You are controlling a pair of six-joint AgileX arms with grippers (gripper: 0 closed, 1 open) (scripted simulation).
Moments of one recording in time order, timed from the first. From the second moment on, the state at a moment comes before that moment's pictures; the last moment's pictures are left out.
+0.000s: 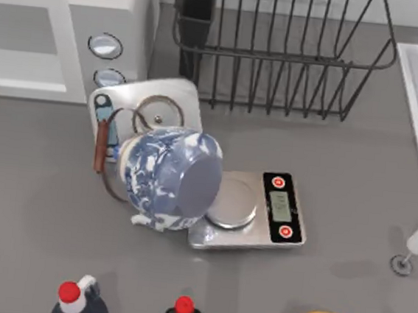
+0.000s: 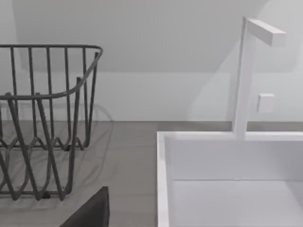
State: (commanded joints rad) left arm 0.95 1.59 1.24 -0.64 0.54 0.85; right arm 0.00 0.00 0.00 0.00 0.00 0.00
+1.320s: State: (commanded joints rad) left arm 1.05 1.88 1.14 -0.39 0.68 0.93; right arm 0.00 0.00 0.00 0.00 0.00 0.00
